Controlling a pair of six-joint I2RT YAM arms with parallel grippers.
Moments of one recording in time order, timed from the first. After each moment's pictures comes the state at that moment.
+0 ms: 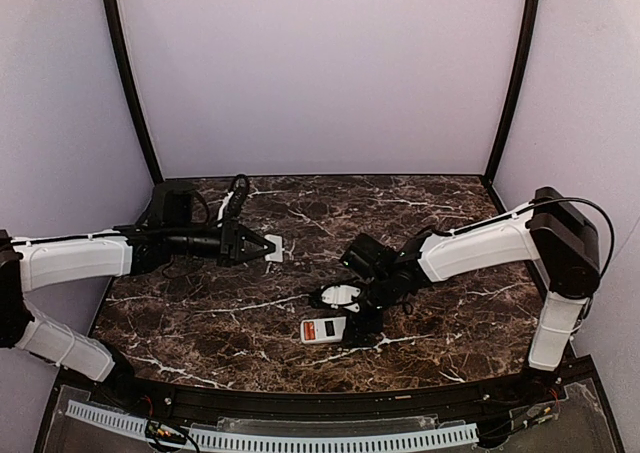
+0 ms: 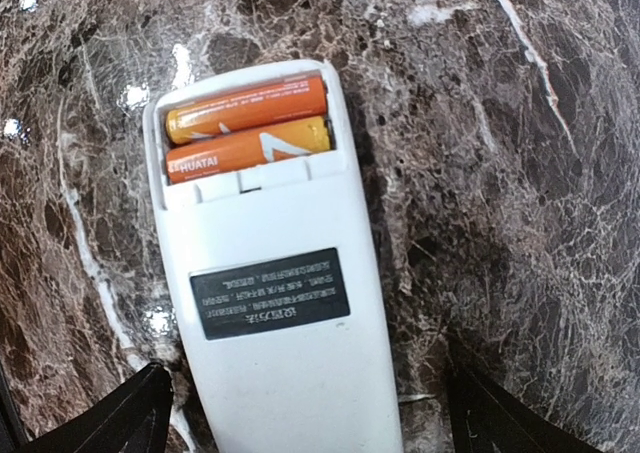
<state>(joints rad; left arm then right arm) -0.55 1.30 0.74 0.13 0.77 -0.72 1.01 1.84 1.09 -0.43 -0.22 -0.43</state>
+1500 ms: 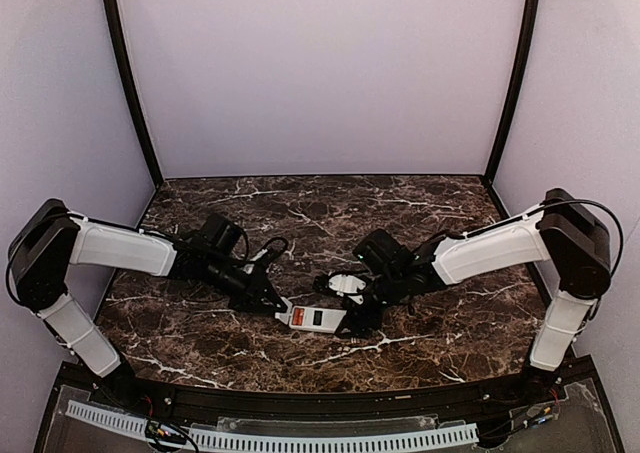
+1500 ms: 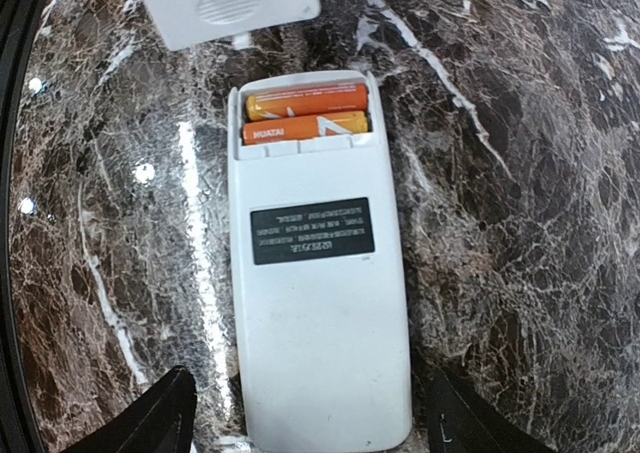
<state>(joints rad) -0.66 1.59 0.79 -0.17 0.77 -0.63 0.97 1.77 0.97 -0.21 -0.31 -0.31</state>
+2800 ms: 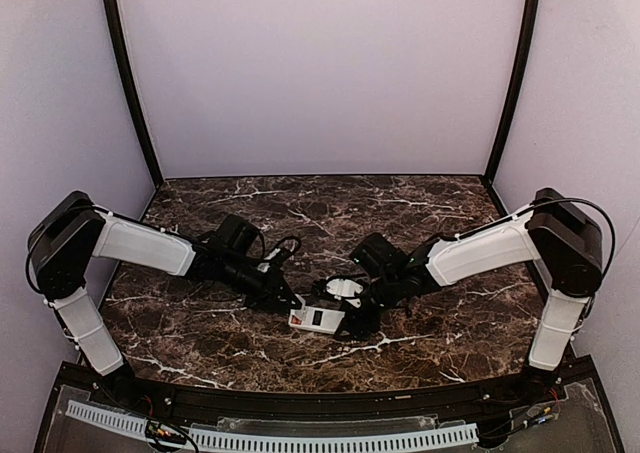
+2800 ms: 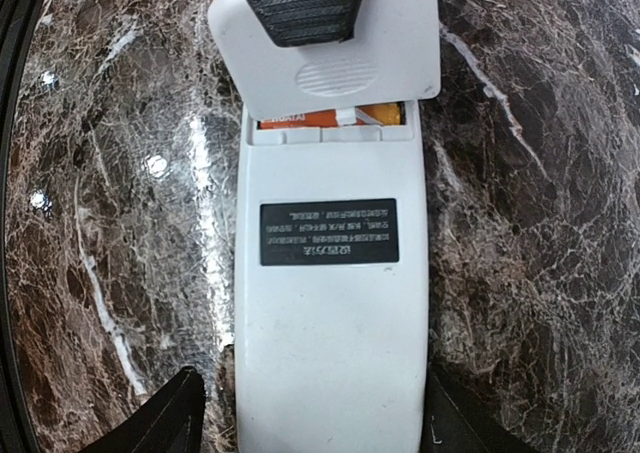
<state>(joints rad) -0.71 1.72 0.85 -0.05 0.72 -0.74 0.97 1.82 0.98 -0.20 -0.34 -0.31</state>
